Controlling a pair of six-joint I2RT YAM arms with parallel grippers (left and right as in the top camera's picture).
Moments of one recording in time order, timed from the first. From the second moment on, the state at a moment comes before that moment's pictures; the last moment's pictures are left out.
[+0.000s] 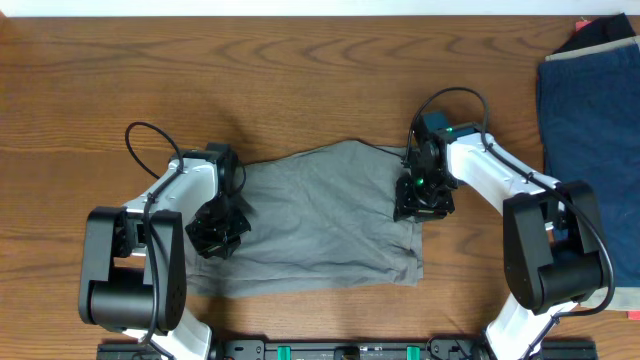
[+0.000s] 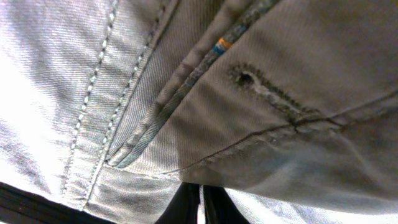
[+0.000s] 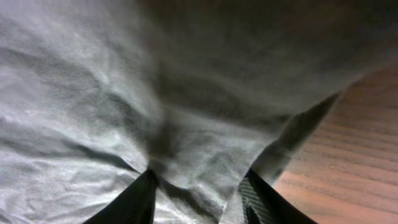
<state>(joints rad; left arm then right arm) -0.10 1.78 0.93 -1.07 0.01 -0.65 0.28 1.90 1.15 -0.96 -0.30 0.25</state>
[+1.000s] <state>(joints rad) -0.10 1.75 0.93 -1.16 -0.01 -0.65 0.15 1.90 1.26 -1.09 -0.15 0.30</state>
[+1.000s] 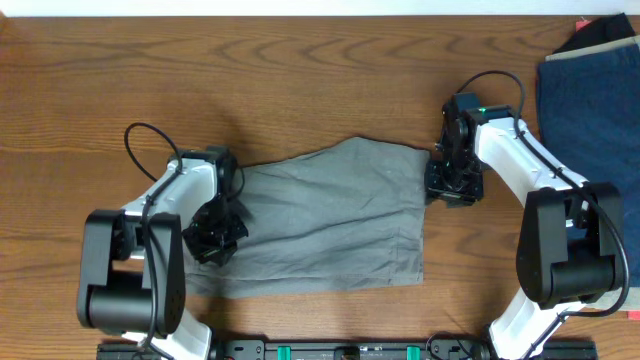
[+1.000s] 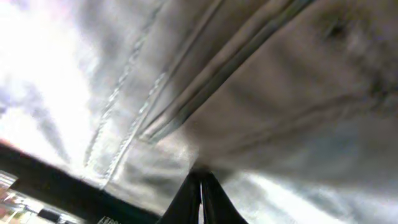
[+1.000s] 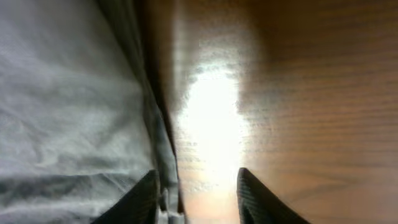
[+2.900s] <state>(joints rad) -0.37 1.39 0.87 -1.16 0.12 -0.67 0.12 1.75 1.21 -1.20 -0.05 0.38</state>
